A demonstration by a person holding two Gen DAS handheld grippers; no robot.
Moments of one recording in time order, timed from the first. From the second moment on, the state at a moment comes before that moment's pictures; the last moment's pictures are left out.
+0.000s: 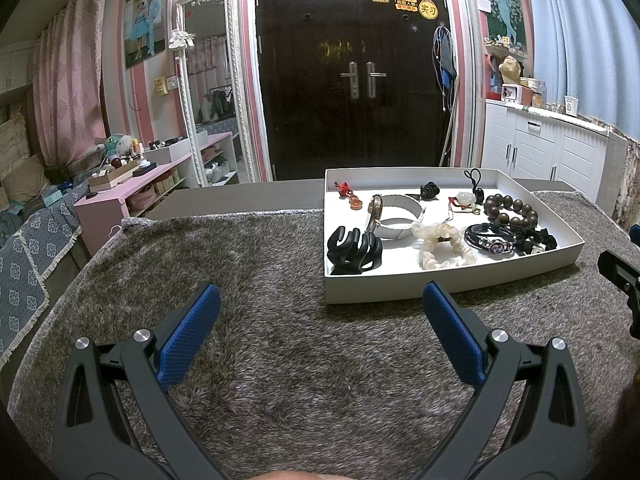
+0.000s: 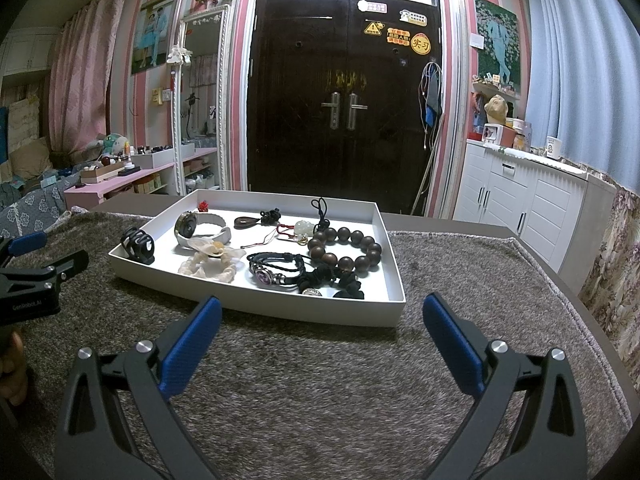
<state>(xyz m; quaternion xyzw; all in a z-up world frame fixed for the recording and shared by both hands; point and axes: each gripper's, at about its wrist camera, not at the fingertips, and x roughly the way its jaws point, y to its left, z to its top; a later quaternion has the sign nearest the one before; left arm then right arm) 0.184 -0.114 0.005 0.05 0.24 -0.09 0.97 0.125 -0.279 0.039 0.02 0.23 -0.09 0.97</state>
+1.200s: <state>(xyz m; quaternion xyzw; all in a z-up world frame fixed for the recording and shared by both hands) 0.186 -0.110 0.005 0.04 0.24 -0.09 0.96 0.126 -0.279 0.039 0.02 0.23 -0.09 0.97</state>
